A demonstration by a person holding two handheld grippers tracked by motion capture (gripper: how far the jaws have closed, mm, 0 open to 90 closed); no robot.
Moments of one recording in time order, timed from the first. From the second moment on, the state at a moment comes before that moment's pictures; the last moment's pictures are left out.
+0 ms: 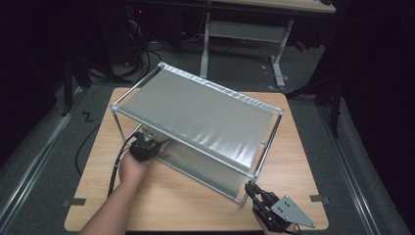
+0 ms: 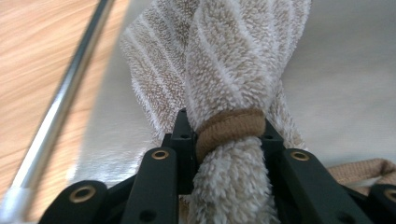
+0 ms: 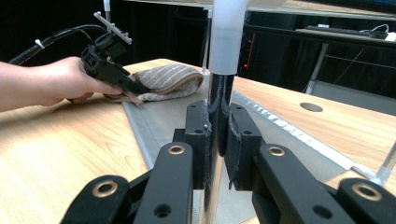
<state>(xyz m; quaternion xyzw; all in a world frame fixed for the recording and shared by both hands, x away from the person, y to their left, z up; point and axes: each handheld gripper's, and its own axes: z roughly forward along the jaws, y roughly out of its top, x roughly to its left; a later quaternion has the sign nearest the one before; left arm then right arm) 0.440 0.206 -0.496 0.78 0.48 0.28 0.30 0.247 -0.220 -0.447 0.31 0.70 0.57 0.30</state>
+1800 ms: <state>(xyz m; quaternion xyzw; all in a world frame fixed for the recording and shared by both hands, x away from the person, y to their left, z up) 0.425 0.174 -0.498 0.78 0.48 0.26 0.32 0.249 -0.223 -0.448 0.32 0.69 0.57 0.30</state>
